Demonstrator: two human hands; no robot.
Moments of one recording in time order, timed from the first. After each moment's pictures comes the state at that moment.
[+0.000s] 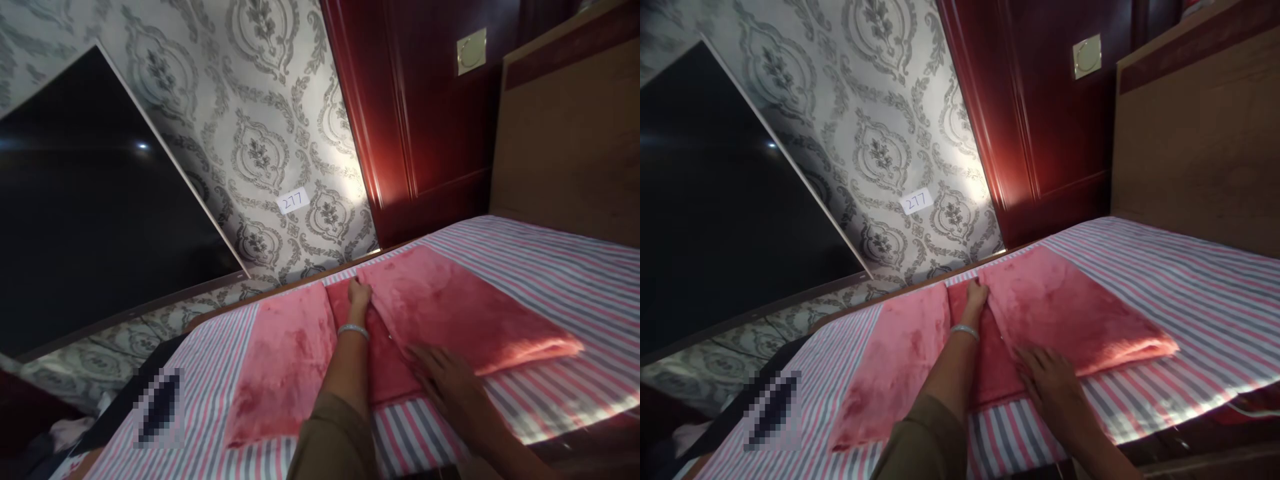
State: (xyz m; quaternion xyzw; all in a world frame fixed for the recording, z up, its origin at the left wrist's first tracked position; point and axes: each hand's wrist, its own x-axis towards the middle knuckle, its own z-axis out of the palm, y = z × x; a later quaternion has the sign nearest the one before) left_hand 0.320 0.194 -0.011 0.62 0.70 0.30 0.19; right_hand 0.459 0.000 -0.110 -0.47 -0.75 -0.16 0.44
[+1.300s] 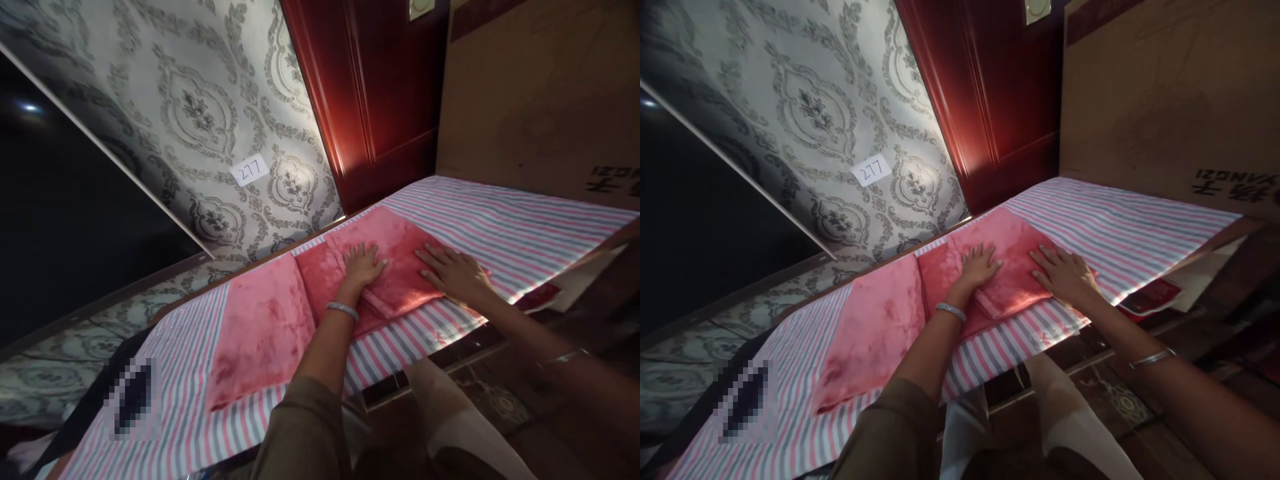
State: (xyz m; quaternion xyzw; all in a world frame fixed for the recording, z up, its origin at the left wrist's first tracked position) left_hand 0.385 0.117 -0.010 0.84 0.53 0.05 0.08; right_hand 0.607 0.048 -0.103 -0.65 -0.71 -0.12 0.25
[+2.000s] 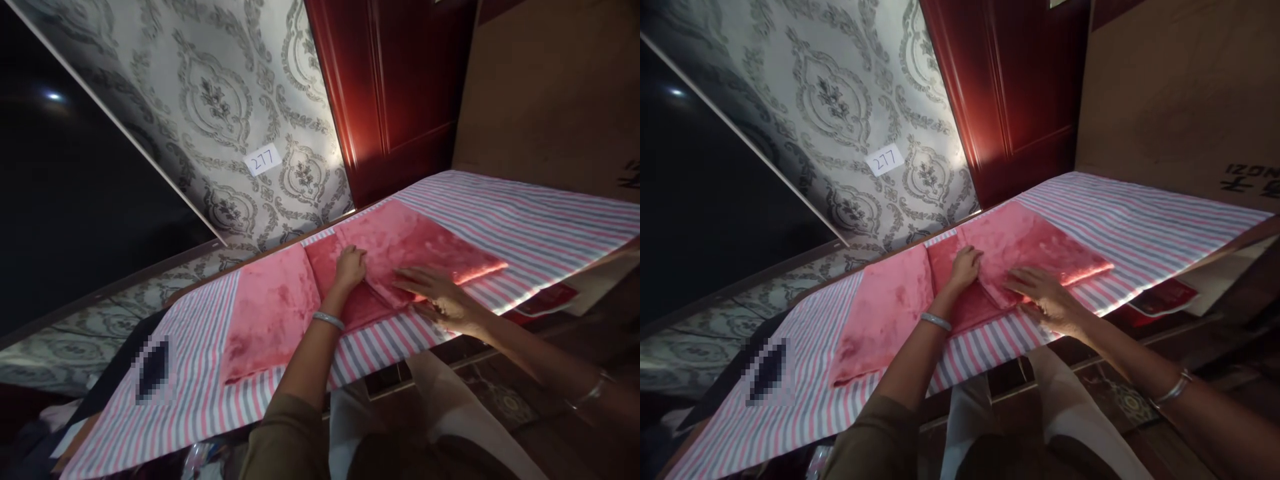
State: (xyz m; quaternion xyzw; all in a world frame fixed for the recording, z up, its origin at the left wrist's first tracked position) left_hand 0.331 0.104 -0.004 0.83 0.53 0.18 0.10; right_hand 0.542 -0.001 -0.083 -0.38 -0.83 -0.07 0.40
